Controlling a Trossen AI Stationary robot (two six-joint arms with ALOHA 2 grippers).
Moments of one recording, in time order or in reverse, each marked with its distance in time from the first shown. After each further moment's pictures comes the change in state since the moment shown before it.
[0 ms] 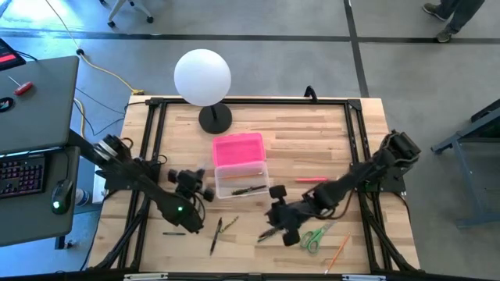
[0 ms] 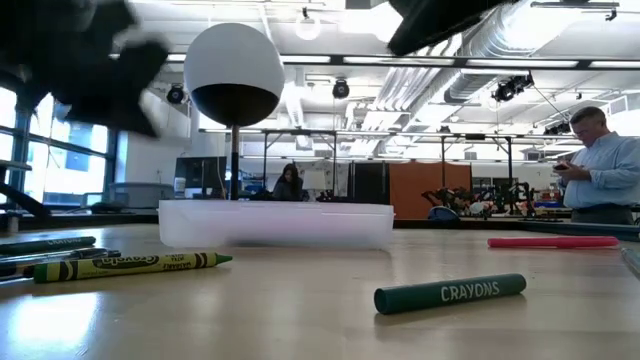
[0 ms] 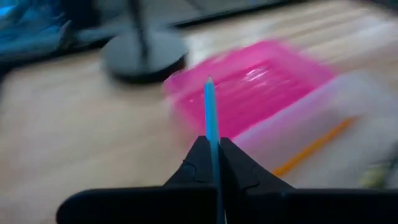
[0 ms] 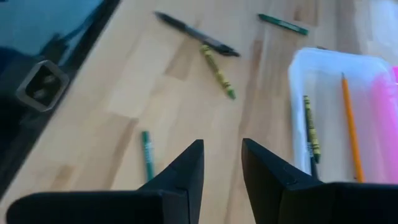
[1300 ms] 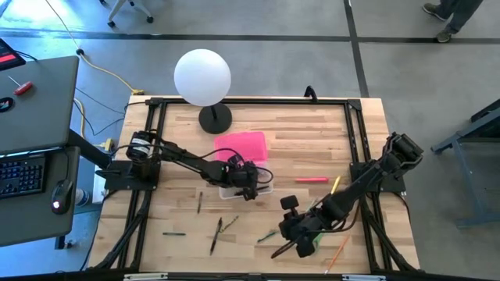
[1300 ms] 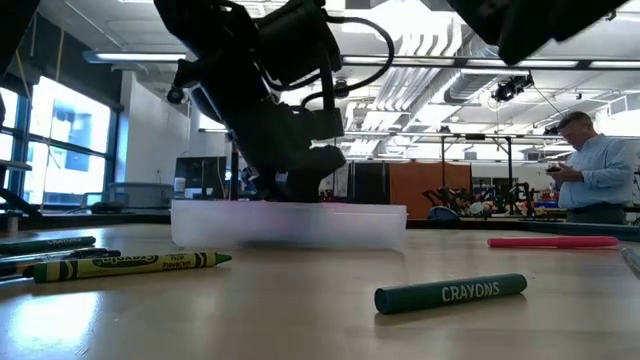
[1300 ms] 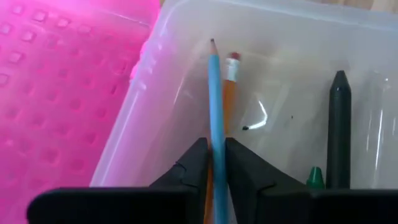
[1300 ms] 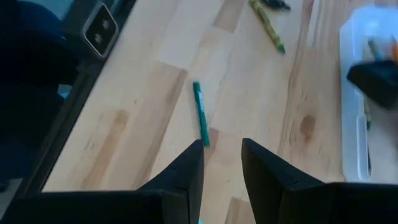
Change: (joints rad) left arm 0.524 0.272 0.160 1.042 0.647 1.576; right arm 0.119 -0.007 -0.002 -0.160 -0.005 0.139
